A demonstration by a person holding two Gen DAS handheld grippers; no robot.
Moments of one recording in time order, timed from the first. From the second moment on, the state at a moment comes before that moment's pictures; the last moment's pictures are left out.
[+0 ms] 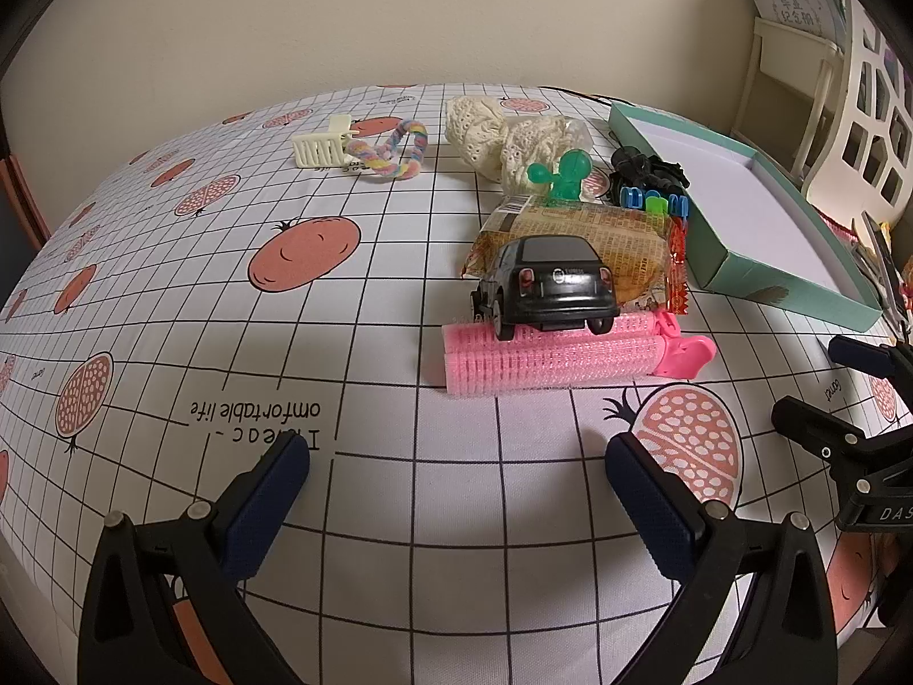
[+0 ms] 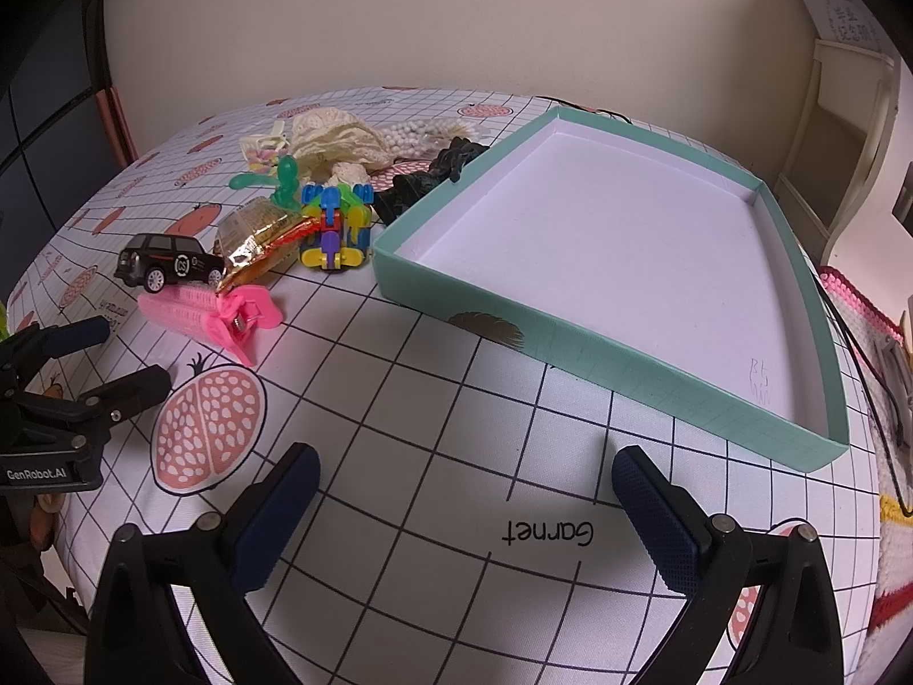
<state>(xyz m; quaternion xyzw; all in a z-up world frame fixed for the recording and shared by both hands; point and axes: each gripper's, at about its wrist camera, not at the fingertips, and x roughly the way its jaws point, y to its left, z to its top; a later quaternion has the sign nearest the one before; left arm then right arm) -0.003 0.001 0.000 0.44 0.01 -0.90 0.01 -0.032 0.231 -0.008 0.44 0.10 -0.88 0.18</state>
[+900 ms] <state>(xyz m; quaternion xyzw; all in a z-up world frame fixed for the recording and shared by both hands) -0.016 0.001 0.037 0.46 -0.01 -0.89 -0.04 -0.054 0.227 0.029 0.49 0.07 -0.84 0.23</state>
